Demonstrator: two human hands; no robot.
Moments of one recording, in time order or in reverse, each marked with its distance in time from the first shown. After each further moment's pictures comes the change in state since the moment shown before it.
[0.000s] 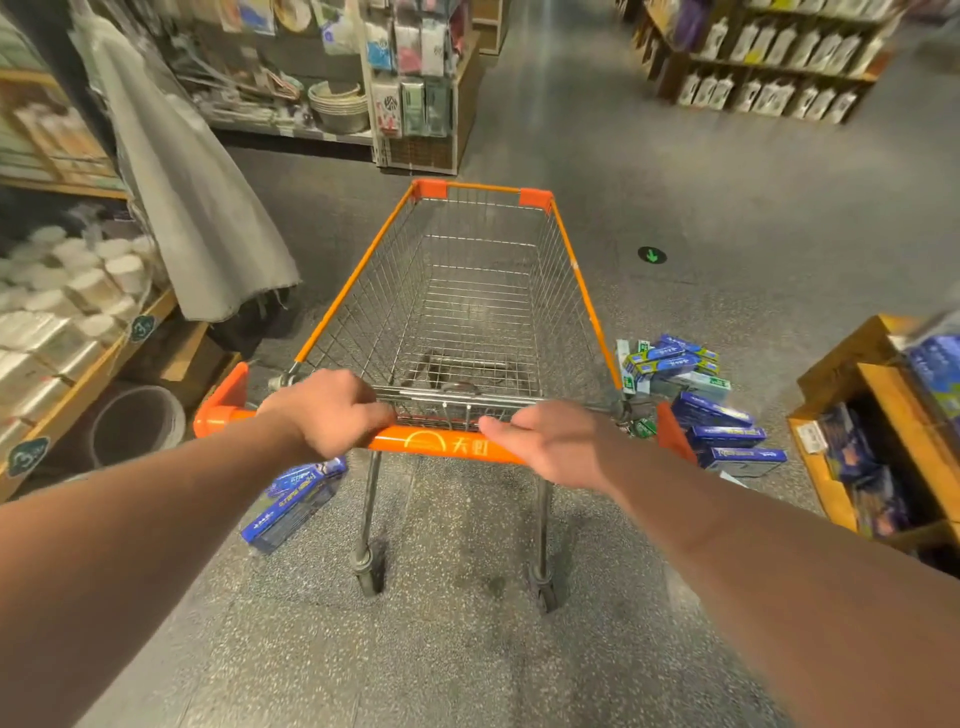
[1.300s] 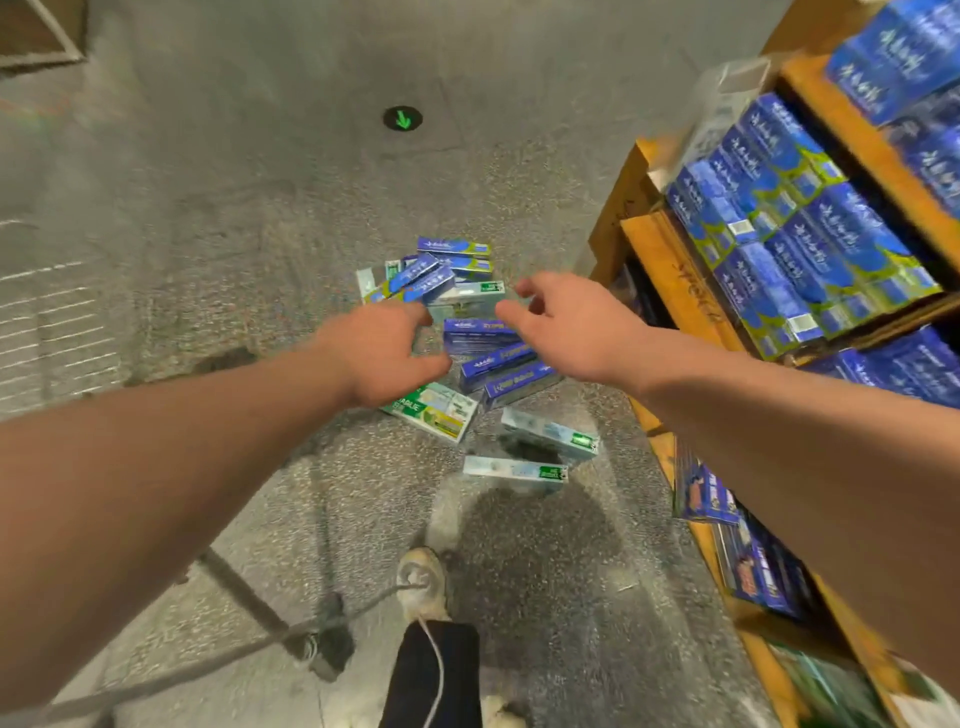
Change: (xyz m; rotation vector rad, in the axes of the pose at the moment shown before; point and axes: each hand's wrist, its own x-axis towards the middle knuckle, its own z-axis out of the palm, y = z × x) left_hand 0.409 0.631 0.181 0.164 -0.201 0.443; right_hand 0.049 0.644 -0.260 0.097 0.383 0.346
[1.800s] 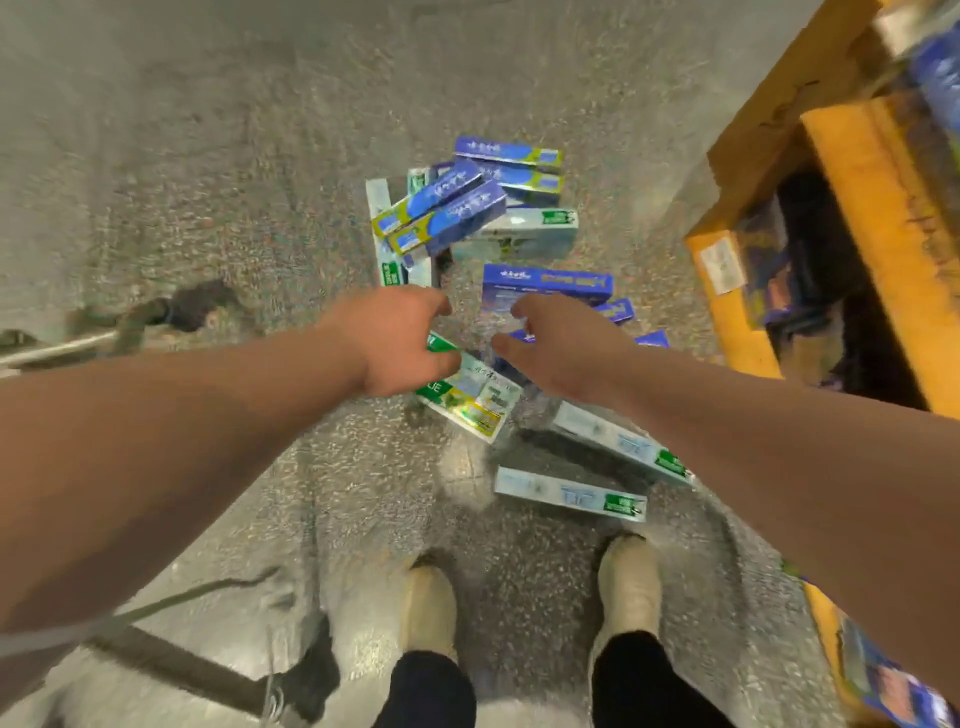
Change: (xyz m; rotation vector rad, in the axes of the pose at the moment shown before) left_hand 0.222 -0.102 0.181 0.049 -0.180 -0.051; right_hand 0.228 0.102 0.222 -0.004 -0.289 0.009
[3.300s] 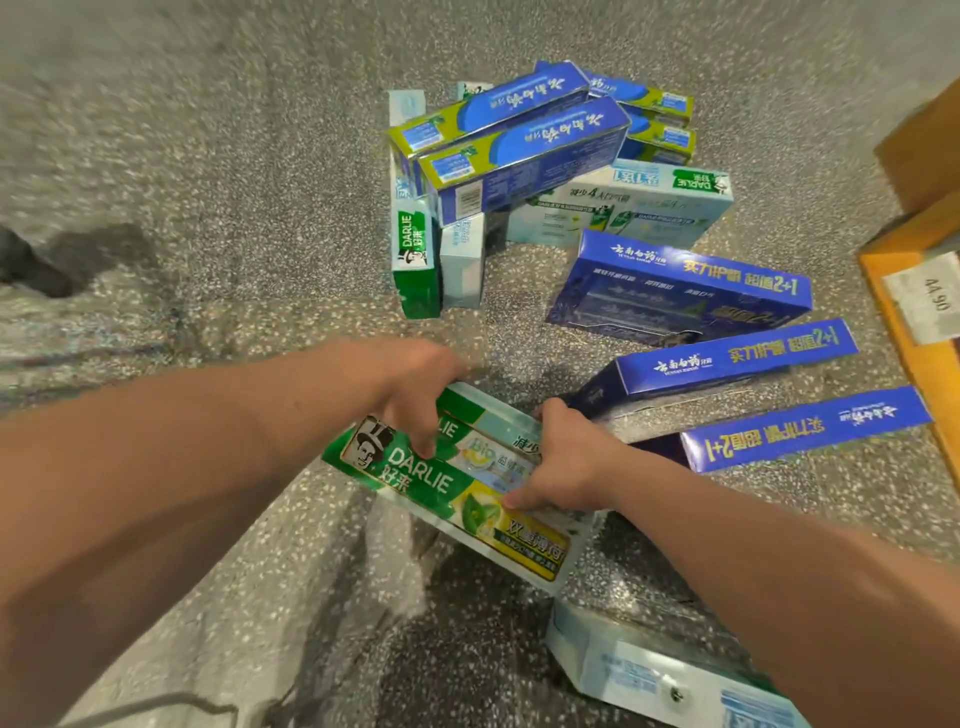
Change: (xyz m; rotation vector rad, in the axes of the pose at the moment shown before) left_hand 0.241 -0.142 0.260 -0.085 -0.321 0.104; right_hand 0.234 0.094 0.266 0.057 -0.307 0.185
